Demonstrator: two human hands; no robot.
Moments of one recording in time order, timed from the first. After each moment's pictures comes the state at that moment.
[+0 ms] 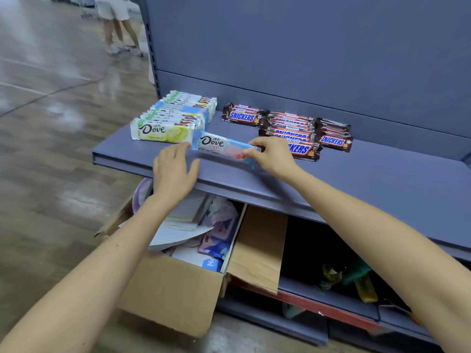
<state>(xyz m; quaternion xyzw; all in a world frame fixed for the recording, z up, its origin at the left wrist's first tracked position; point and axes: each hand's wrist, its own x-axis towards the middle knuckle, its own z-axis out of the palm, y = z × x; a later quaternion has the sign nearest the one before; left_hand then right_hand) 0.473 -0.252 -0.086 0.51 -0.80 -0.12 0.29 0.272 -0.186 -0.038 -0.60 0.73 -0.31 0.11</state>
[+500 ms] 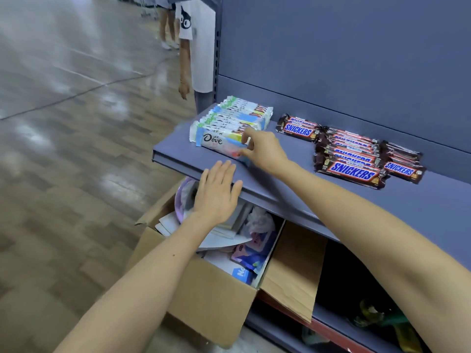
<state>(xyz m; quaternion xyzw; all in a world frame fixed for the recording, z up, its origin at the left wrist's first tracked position) 0.503 -0.256 -0.116 0.51 -0.84 -0.10 0.17 0.361 -0.289 -0.043 -0.68 0.69 -0.23 0.09</state>
